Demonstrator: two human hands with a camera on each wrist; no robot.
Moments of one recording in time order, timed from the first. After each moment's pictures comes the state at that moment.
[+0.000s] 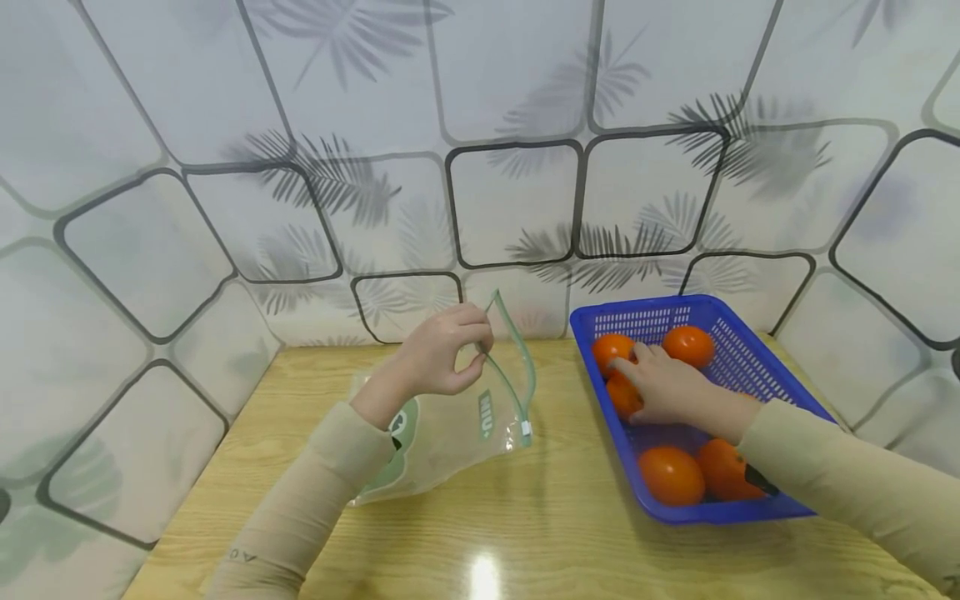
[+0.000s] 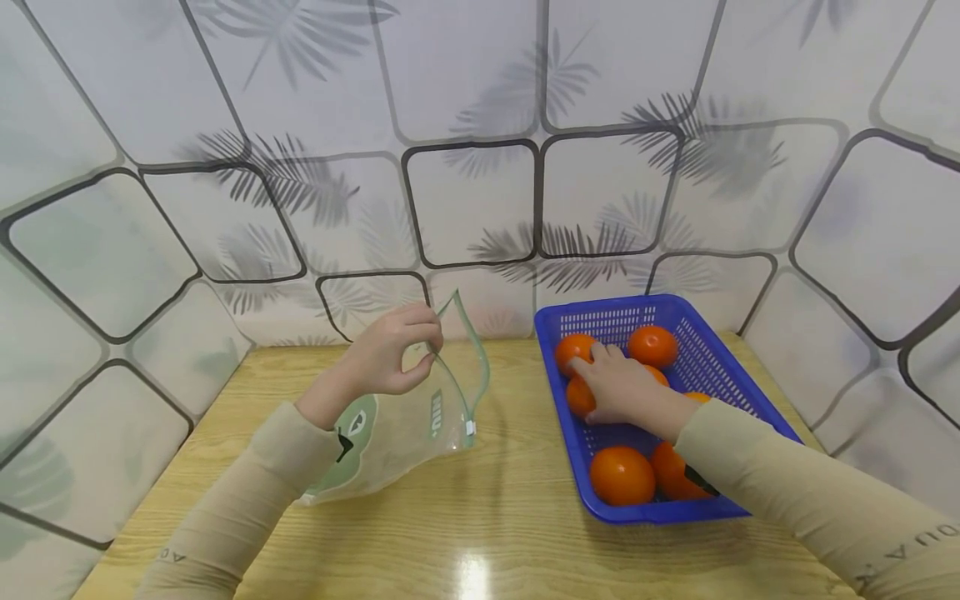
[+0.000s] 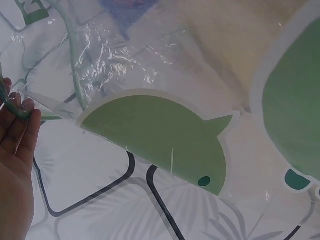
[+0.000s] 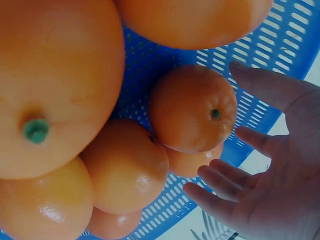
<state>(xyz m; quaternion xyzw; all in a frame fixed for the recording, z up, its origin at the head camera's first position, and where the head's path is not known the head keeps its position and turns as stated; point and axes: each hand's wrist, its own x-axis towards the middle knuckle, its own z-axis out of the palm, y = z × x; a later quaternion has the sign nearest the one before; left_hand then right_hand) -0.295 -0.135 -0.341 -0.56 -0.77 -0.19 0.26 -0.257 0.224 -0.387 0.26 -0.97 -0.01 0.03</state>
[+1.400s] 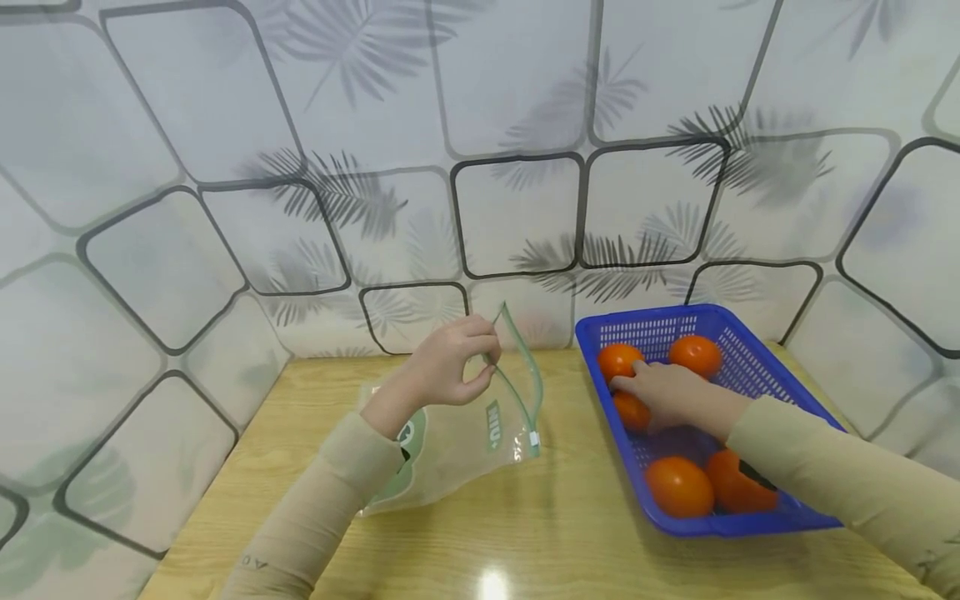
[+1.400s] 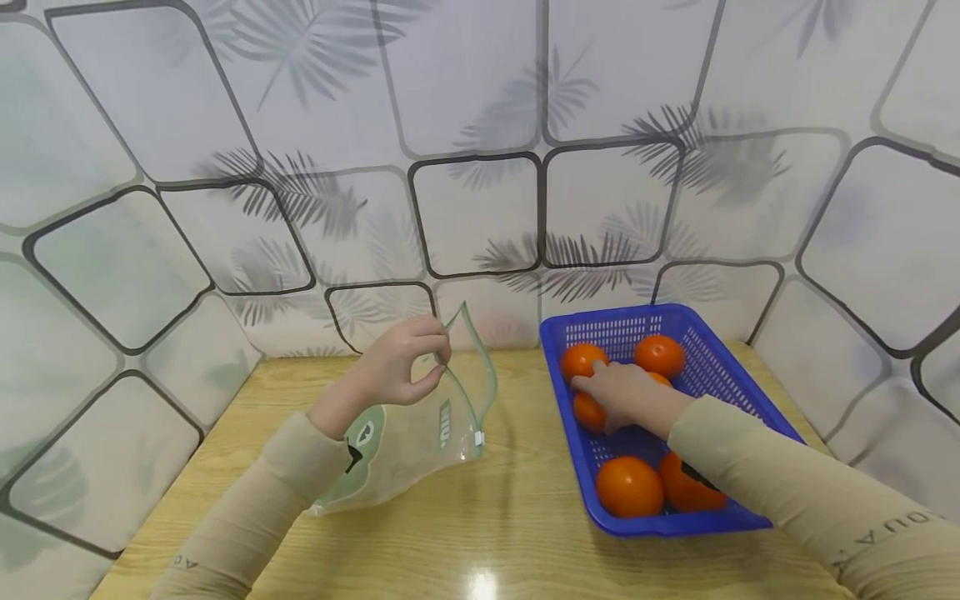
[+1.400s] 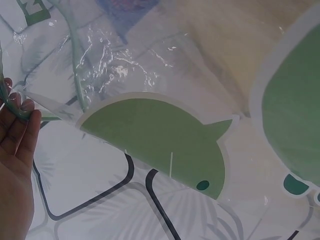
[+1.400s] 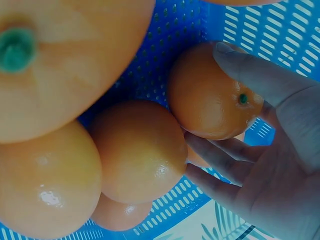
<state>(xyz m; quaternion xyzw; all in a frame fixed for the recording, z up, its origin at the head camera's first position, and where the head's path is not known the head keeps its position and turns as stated) -0.293 -0.132 -0.345 -0.56 -0.76 -0.18 0.27 -0.275 0.227 -0.392 0.29 -0.95 -0.06 -0.06</state>
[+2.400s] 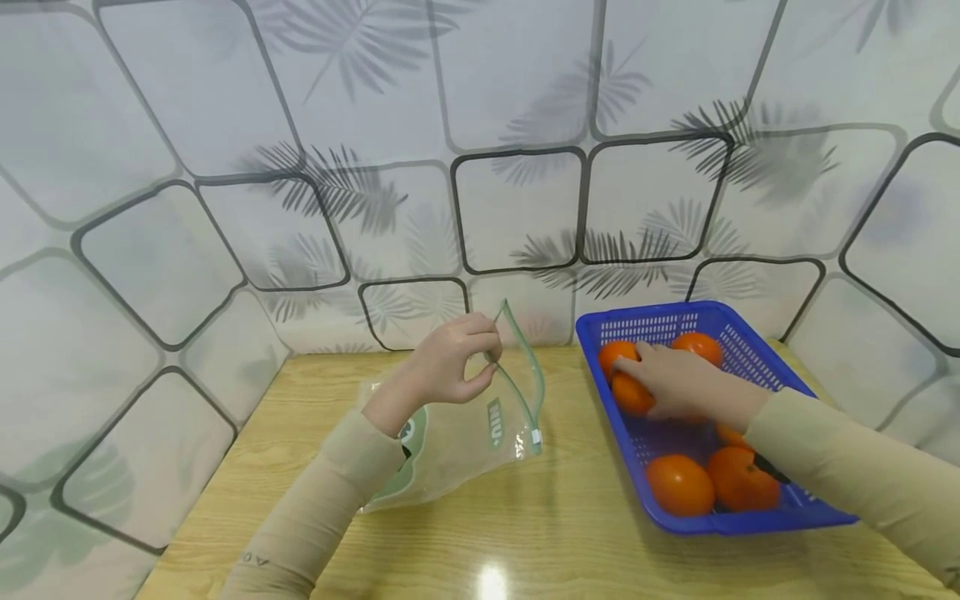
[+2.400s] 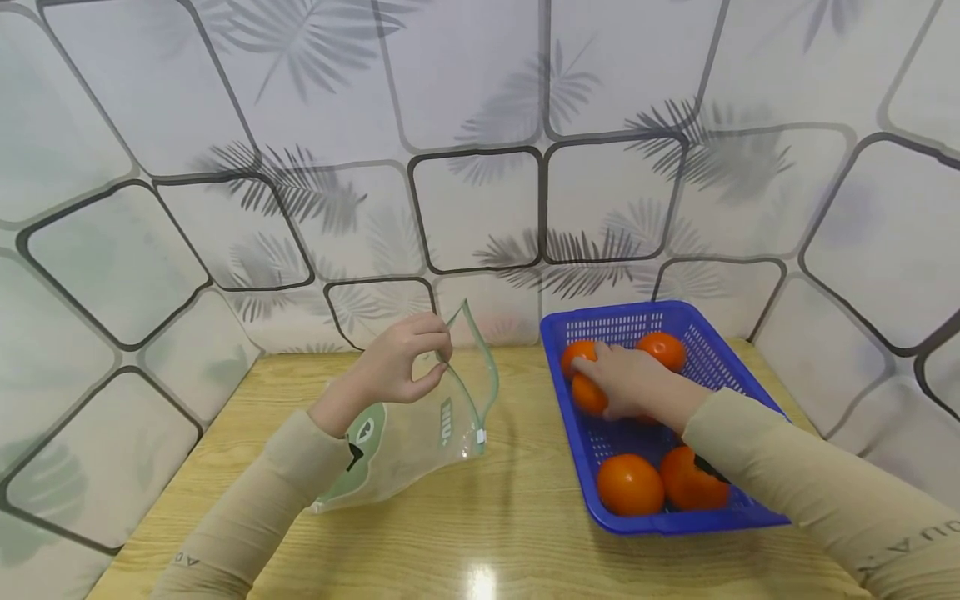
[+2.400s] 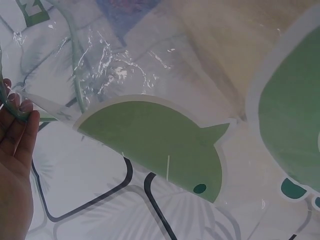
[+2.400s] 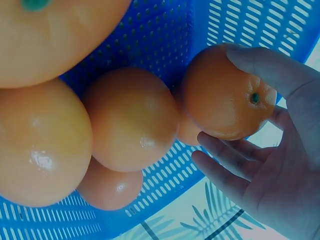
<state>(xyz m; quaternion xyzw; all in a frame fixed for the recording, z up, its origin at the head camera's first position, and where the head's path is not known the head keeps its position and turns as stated) -0.295 -0.131 -0.348 -0.55 -0.77 -0.18 0.27 -0.274 0.232 -0.374 0.30 -0.95 -0.06 0.00</state>
